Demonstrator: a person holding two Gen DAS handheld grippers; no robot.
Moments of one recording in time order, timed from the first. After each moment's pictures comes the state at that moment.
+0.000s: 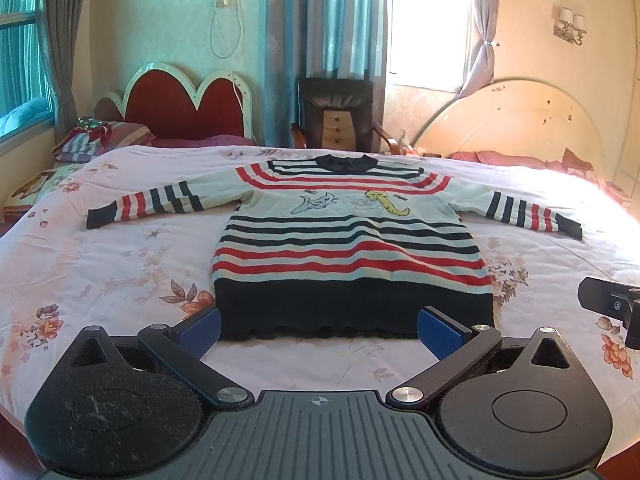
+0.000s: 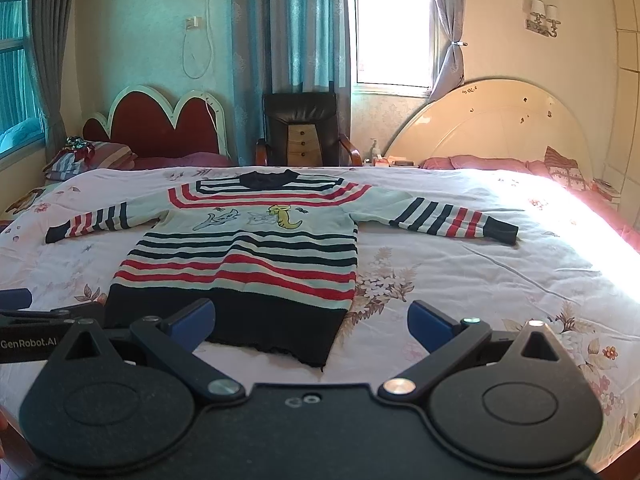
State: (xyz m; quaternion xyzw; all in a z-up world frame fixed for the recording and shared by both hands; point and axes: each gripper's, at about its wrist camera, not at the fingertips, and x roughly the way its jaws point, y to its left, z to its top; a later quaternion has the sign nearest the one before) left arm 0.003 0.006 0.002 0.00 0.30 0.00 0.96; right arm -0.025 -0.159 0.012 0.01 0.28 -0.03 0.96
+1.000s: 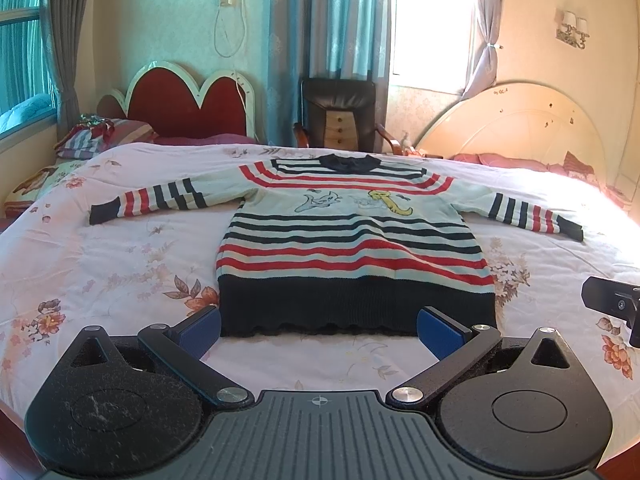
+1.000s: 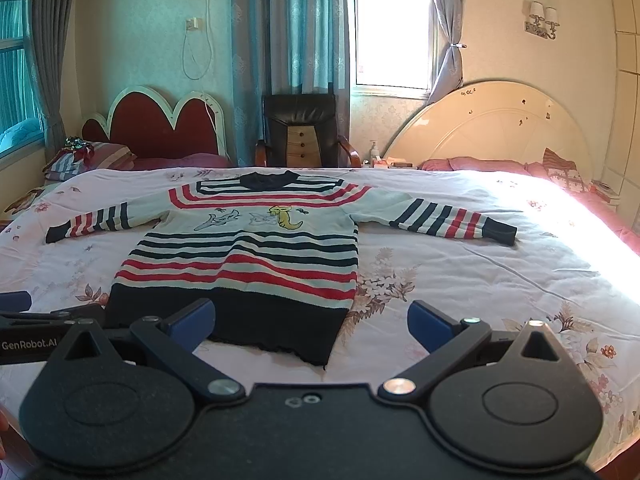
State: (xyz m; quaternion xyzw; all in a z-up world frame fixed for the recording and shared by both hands) left arm -0.001 0.013 0.002 -0.01 0.29 0.01 0.96; right arm -0.028 -0.155 0.015 0.01 0.28 -0.03 0.96
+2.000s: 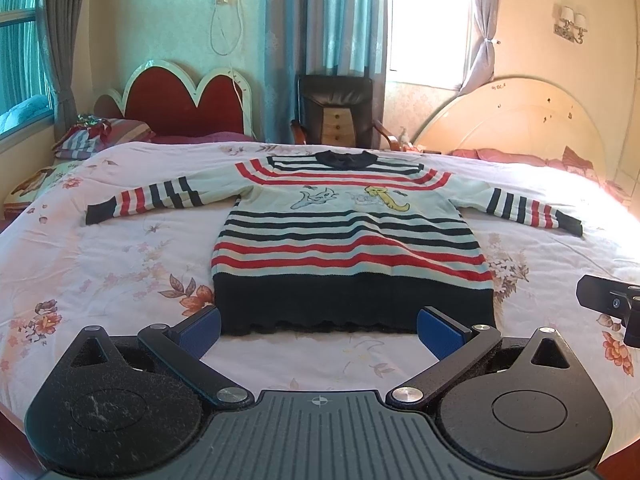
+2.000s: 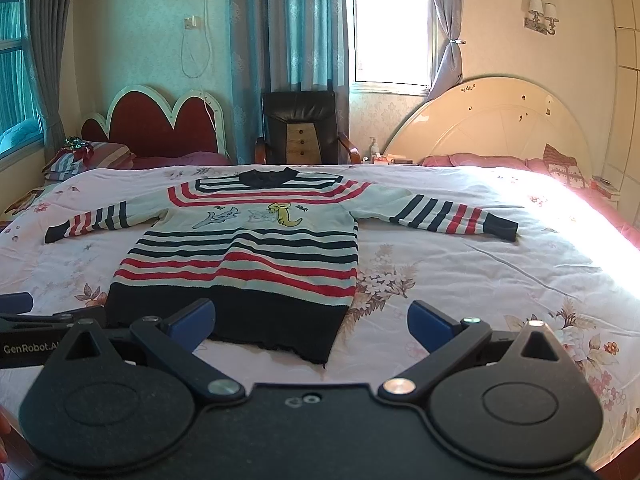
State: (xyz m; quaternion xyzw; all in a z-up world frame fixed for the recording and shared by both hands) left arm 0.002 0.007 0.000 0.00 0.30 0.00 0.95; right arm -0.028 -0.155 0.009 0.01 0.28 -0.03 0.96
